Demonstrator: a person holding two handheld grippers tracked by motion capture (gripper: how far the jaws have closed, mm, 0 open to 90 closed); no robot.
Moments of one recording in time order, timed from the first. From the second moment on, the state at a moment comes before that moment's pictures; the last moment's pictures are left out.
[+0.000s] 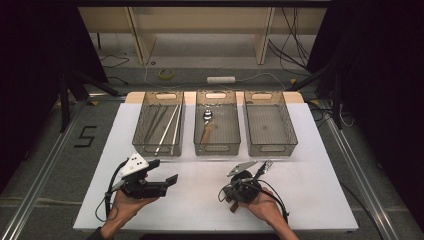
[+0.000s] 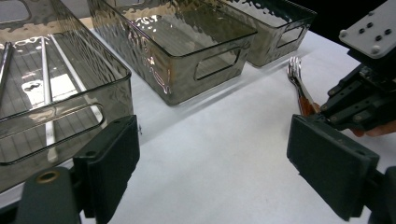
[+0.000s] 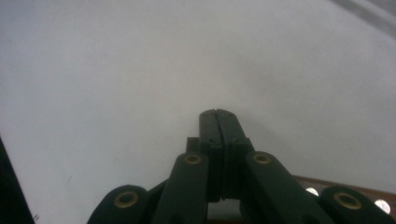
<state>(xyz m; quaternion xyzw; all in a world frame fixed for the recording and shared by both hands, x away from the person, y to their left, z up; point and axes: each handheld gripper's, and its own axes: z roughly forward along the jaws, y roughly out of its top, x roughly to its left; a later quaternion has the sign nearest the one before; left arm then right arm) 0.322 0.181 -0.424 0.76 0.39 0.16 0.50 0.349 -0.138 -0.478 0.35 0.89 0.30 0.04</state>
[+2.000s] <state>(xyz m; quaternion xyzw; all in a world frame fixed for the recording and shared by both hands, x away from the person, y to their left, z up) 0.322 0.182 -0.424 0.76 0.40 0.17 0.49 0.334 -0.219 -0.464 0.36 0.91 0.20 0.02</state>
